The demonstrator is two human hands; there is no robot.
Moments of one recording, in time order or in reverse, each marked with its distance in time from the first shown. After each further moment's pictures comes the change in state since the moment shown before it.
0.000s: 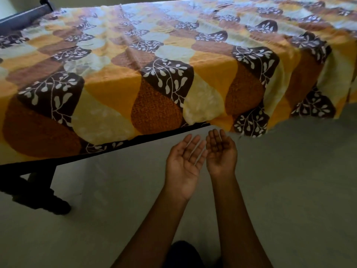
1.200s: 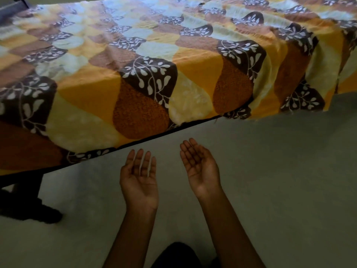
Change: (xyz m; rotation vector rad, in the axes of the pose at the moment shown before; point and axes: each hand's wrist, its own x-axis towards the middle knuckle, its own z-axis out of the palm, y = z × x) left_hand 0.004 0.022 -0.045 -0.120 0.277 0.356; right_hand -0.040 0.007 0.001 -0.156 -0.022 0.216
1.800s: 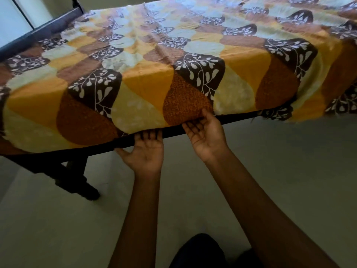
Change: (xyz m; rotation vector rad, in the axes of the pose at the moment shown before) left_hand 0.031 0.078 0.000 -0.397 -0.289 0.112; right_hand -0.016 0.026 0.099 -0.085 -0.186 0.082
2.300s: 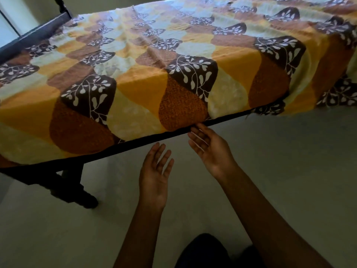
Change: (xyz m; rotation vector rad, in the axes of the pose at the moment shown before) left_hand -0.044 -0.001 -0.029 0.765 0.092 -0.136; right_hand -0.004 0.006 -0.042 -0.277 0.056 -0.051
